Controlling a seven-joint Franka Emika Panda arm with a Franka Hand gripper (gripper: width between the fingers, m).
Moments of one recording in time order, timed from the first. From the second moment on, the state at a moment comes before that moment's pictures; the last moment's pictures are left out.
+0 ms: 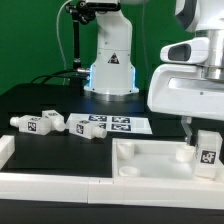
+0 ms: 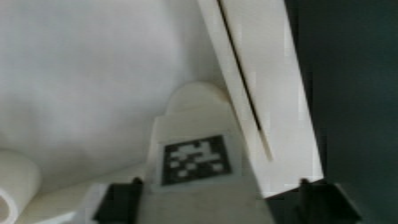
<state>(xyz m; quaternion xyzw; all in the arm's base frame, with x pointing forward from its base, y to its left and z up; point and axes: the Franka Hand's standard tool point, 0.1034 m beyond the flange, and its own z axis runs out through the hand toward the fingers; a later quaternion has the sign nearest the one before) 0.638 0.118 0.074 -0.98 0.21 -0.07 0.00</state>
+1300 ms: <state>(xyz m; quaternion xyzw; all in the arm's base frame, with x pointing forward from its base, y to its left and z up) 0.642 0.115 0.071 -0.70 0.71 -0.03 0.06</state>
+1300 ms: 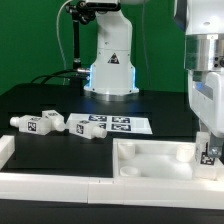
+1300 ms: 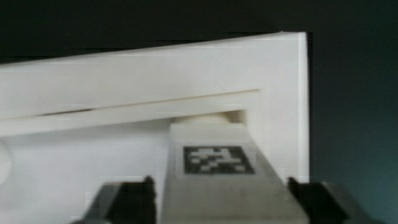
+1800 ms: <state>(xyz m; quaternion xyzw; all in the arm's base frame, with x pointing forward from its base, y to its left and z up) 0.634 0.118 0.070 -0.90 0.43 -0.06 0.05</state>
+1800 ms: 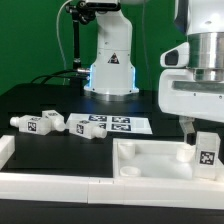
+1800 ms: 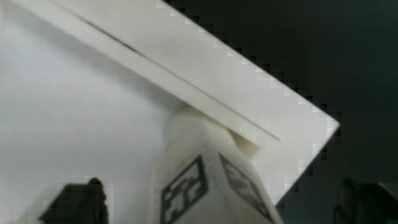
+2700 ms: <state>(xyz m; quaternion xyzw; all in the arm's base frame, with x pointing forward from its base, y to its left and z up) 0.634 0.111 0.067 -0.95 0.29 -0.07 0.03</state>
